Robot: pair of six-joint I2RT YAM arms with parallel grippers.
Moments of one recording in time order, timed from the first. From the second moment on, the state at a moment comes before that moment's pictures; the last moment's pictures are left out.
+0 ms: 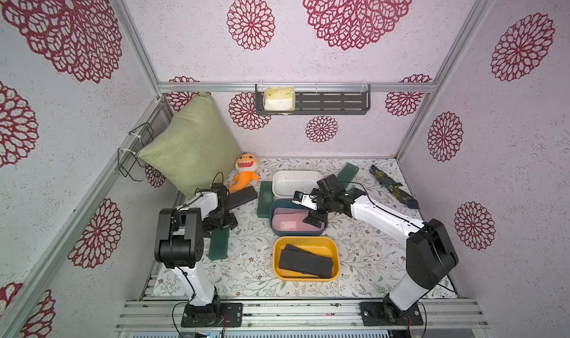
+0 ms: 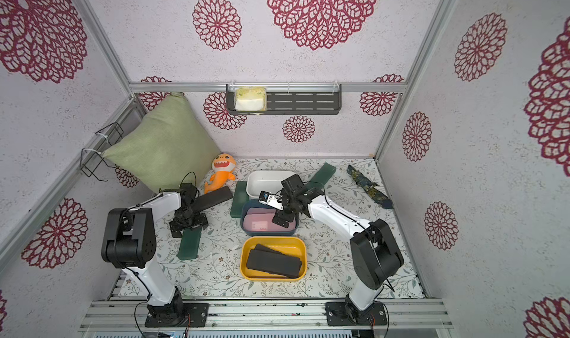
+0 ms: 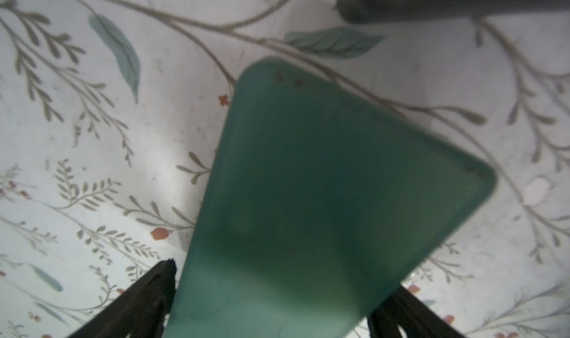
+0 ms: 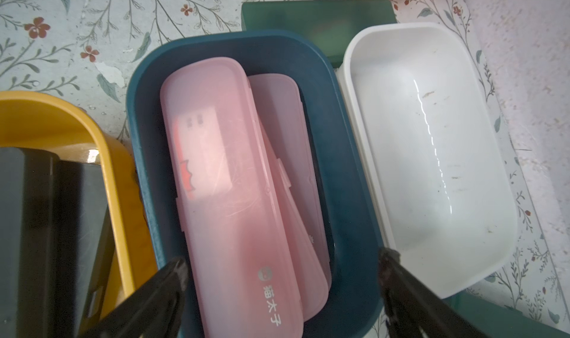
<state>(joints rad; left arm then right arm) 0.02 1.83 1.15 -0.89 -0.14 -0.46 0.62 1.66 1.27 -0.55 -0.21 -0.70</state>
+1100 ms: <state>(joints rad) 0.00 1.87 1.18 -0.89 -0.09 -0.44 0.62 1.62 1.24 -0.54 -0.19 -0.67</state>
